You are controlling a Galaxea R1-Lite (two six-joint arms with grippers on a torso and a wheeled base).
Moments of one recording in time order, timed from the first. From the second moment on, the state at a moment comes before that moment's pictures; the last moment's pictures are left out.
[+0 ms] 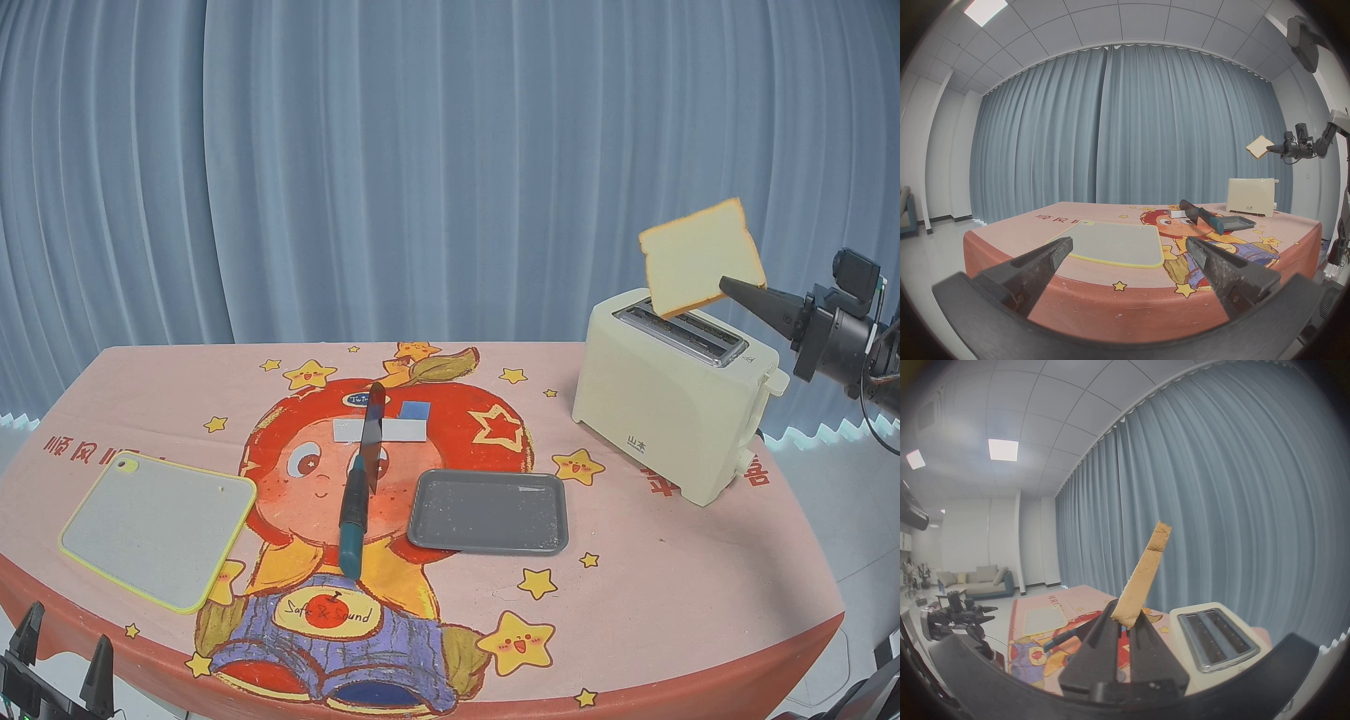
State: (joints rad) left arm 0.00 0.02 -0.02 0.00 0.03 -0.01; right arm 0.18 1.44 -0.75 -0.71 0.60 0.12
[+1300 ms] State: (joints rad) left arm 0.00 0.02 -0.02 0.00 0.03 -0.01; right arm 0.02 1.52 -1.05 -0.37 0.61 -0.25
